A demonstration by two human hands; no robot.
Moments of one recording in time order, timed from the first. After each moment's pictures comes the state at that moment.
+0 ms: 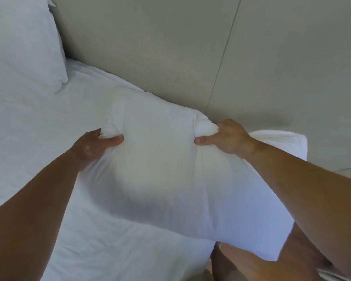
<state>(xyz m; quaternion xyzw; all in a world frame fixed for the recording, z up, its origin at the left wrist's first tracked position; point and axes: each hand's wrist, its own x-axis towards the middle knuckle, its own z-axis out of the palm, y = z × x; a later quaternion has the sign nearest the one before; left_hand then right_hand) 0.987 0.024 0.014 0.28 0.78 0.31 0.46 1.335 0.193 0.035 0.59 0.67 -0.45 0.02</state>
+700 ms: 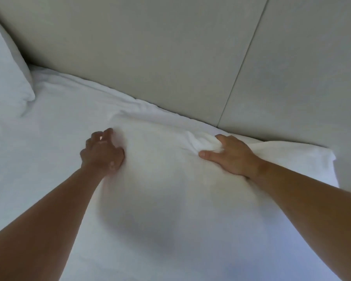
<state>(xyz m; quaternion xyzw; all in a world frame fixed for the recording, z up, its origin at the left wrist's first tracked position) 0.967 0.184 -0.121 0.38 0.90 -0.03 0.22 1.293 0.295 -0.154 0.56 0.71 -0.43 0.08</state>
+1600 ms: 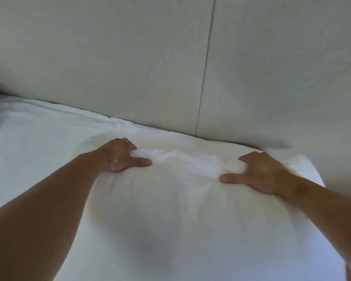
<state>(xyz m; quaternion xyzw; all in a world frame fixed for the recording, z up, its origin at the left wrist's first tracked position) 1.010 0.289 -0.135 0.64 0.68 -0.16 0.31 1.393 0.292 -0.126 0.62 0.67 -0.38 0.16</state>
